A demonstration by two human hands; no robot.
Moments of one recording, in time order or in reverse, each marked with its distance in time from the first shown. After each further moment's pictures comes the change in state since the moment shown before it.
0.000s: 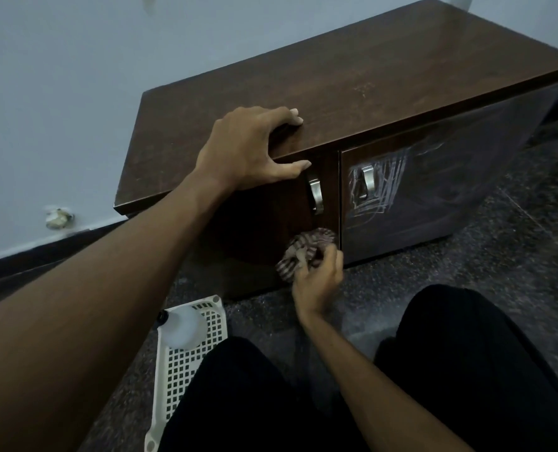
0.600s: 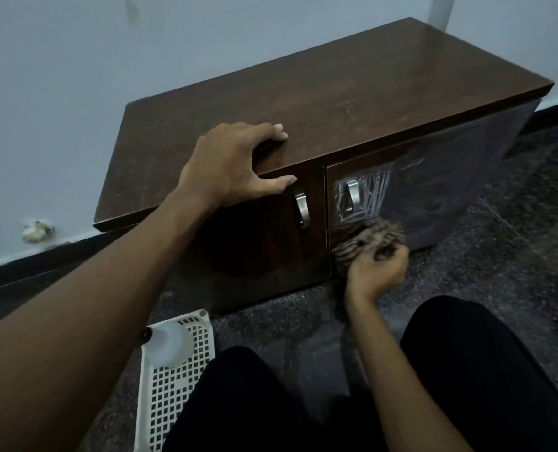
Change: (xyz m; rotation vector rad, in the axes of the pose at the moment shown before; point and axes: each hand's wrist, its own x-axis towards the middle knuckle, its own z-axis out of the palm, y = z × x) left_hand -0.002 -0.003 0.003 -0.040 0.032 0.002; right_hand 0.091 0.009 -0.058 0.090 0.555 0.133
